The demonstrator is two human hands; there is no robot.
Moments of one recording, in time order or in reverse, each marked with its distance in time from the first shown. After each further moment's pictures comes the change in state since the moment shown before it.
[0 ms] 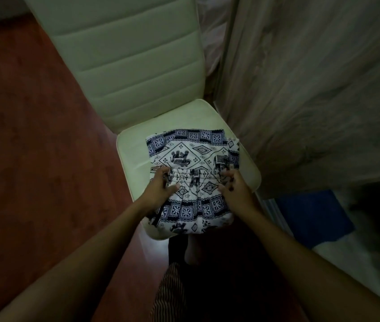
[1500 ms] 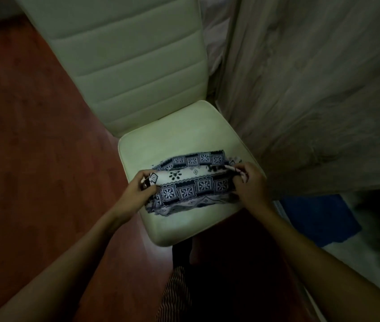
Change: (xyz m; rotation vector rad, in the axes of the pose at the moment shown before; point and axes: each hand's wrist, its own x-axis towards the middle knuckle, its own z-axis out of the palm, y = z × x) left_hand -0.012 -0.012 -0.050 -0.320 0.050 0.022; right_hand 0.019 -0.013 -0.014 -0.128 0.240 -0.289
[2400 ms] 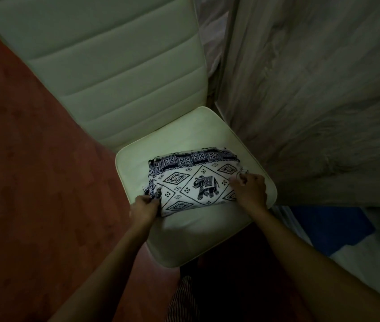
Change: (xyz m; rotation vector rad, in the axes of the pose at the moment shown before) left_hand 0.052 -0.031 0.019 0.163 0.428 -0.424; right_hand 0.048 0.022 0.039 -0.216 -0.125 0.483
